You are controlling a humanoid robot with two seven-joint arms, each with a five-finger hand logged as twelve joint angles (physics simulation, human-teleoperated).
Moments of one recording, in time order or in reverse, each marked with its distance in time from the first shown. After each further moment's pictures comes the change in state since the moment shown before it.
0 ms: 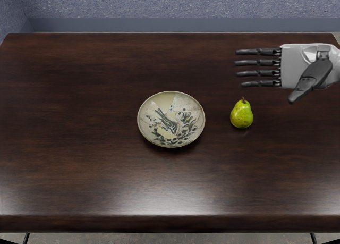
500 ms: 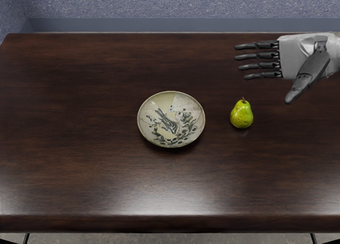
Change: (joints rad) left arm 0.000 0.000 0.001 0.000 0.000 0.000 0.000; right arm 0.122 0.027 -0.021 0.001 -0.188 0.000 0.000
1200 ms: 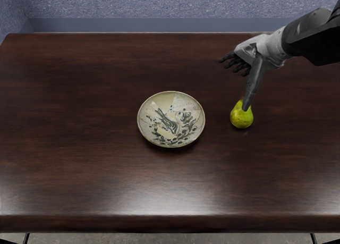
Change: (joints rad) left arm 0.000 0.000 0.000 0.000 0.000 0.000 0.000; right arm 0.715 0.405 -0.844 0.019 -0.279 -0.453 0.000
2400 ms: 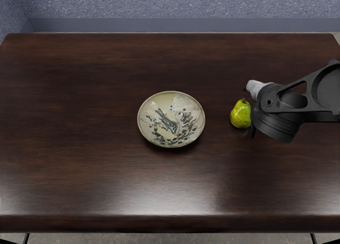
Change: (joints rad) left arm -0.002 0.000 0.001 0.000 0.000 0.000 0.000; right arm -0.003 0.348 -0.410 0.200 -0.055 -0.768 0.000
